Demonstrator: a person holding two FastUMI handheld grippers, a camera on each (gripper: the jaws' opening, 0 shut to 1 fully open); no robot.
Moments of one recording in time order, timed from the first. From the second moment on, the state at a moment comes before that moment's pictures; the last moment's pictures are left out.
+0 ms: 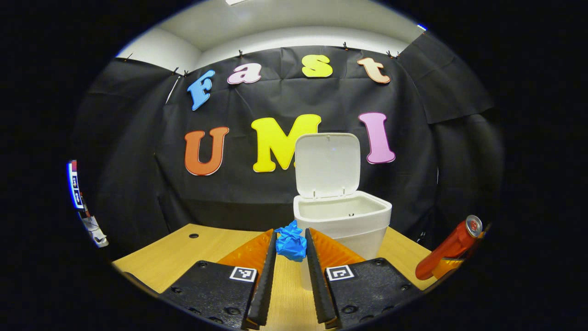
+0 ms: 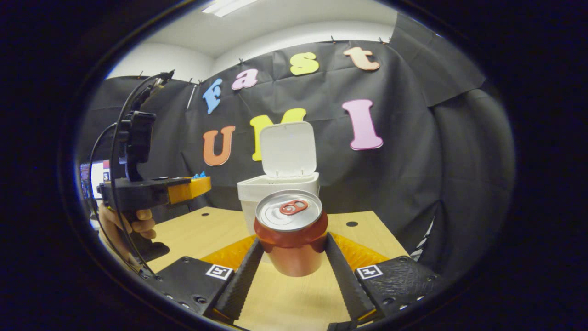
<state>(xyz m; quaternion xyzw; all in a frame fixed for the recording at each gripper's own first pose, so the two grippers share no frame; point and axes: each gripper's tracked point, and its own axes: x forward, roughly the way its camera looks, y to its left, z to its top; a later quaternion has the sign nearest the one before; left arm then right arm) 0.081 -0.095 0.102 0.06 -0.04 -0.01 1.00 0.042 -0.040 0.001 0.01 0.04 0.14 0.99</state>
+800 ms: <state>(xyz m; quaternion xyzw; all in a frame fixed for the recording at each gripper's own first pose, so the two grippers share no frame) 0.192 -0.189 0.158 0.06 -0.07 -0.08 0.99 0.053 -0.078 0.001 0.06 0.05 0.12 0.99</state>
